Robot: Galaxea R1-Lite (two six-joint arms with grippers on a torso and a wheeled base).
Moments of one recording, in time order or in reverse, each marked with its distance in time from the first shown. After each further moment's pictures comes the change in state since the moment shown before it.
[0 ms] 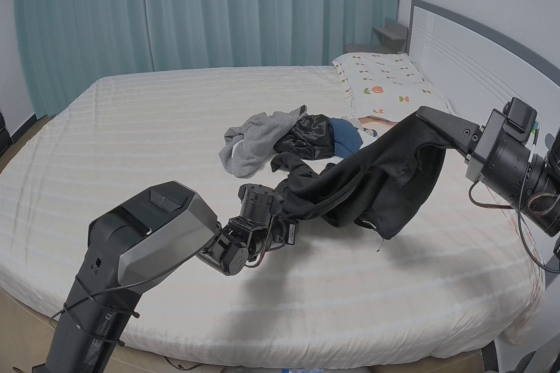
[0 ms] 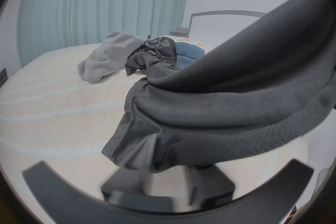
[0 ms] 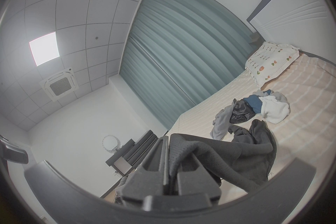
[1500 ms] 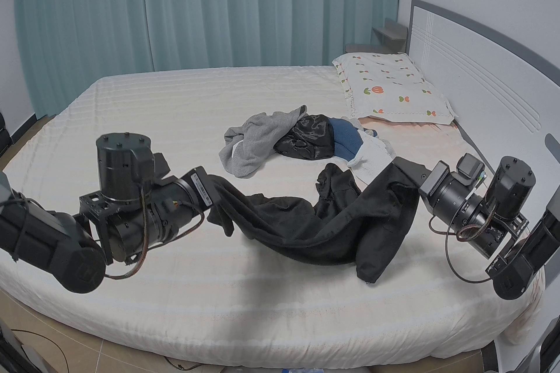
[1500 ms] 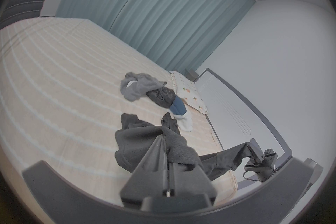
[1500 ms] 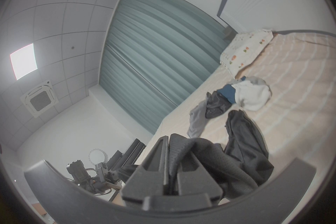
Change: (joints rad) left arm 0.037 -0.880 0.770 -0.098 -0.010 -0.538; right arm -0.129 0.457 0.159 -0.541 -0.031 0.114
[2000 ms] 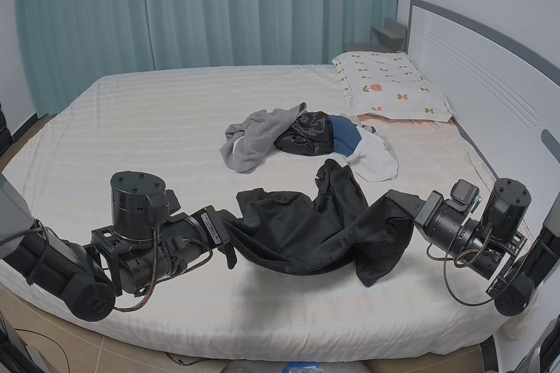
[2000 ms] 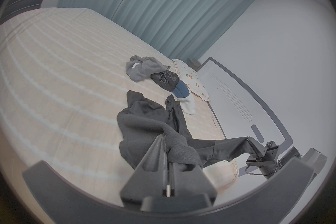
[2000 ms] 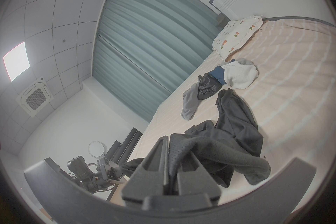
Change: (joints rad) left arm -0.056 0.047 0.145 -0.107 0.004 -0.036; right arm 0.041 0.008 0.115 -0.003 0.007 0.008
